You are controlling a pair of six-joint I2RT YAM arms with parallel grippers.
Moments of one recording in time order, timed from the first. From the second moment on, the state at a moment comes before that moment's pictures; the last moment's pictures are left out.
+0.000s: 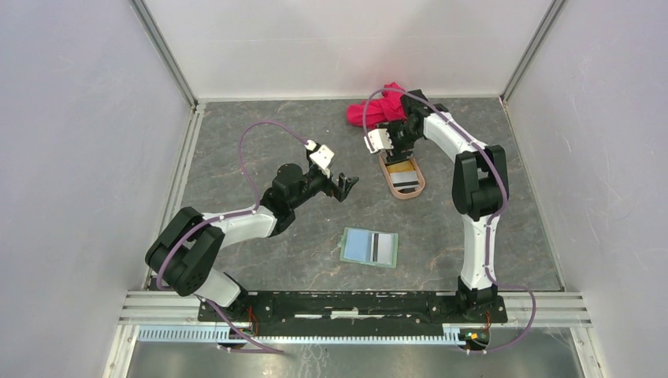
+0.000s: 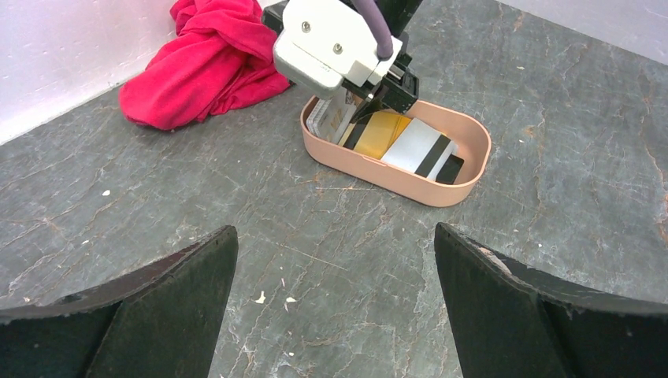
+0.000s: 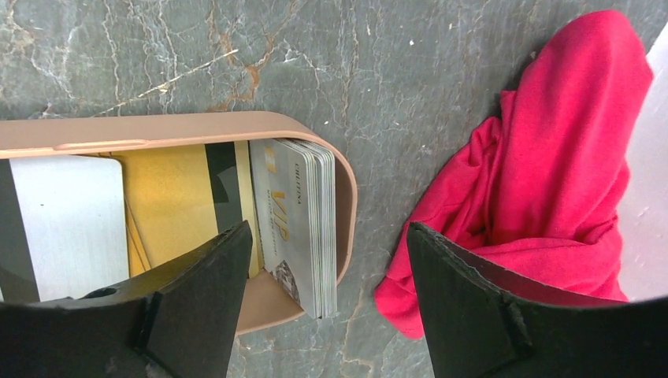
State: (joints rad) left arm -0.65 1.50 0.65 0.79 0.19 0.03; right arm 0.25 2.17 1.80 -0.80 -0.42 -1.67
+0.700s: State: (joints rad) left arm -0.65 1.50 0.65 0.79 0.19 0.03; right arm 0.25 2.21 1.84 -0.79 -0.38 -1.64
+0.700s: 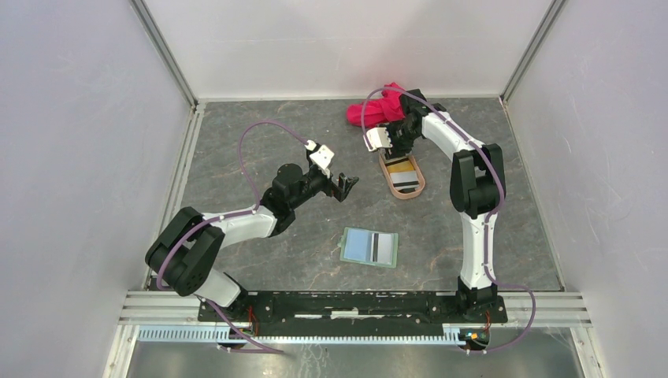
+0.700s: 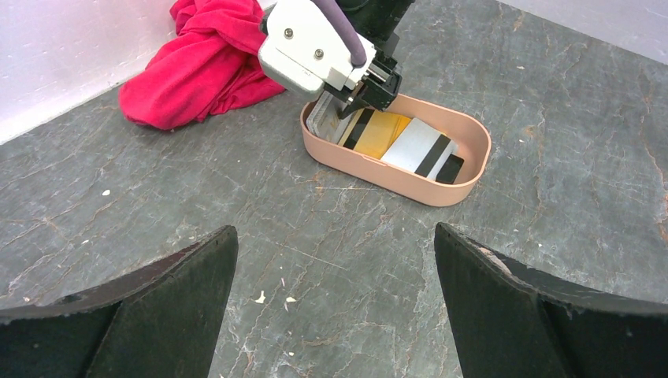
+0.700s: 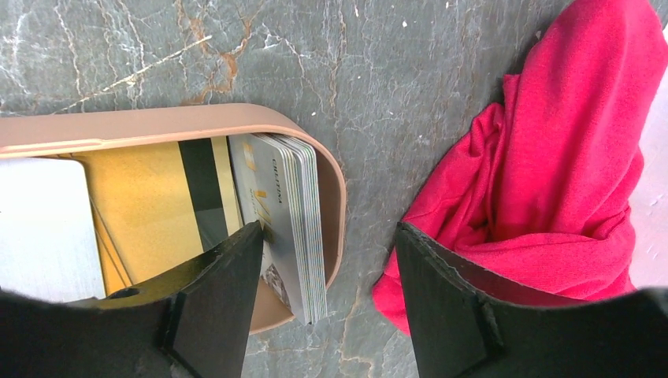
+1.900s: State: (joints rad) left arm -0.65 1.50 0.65 0.80 0.19 0.03; right arm 0.25 2.20 1.84 -0.80 -0.38 -1.63
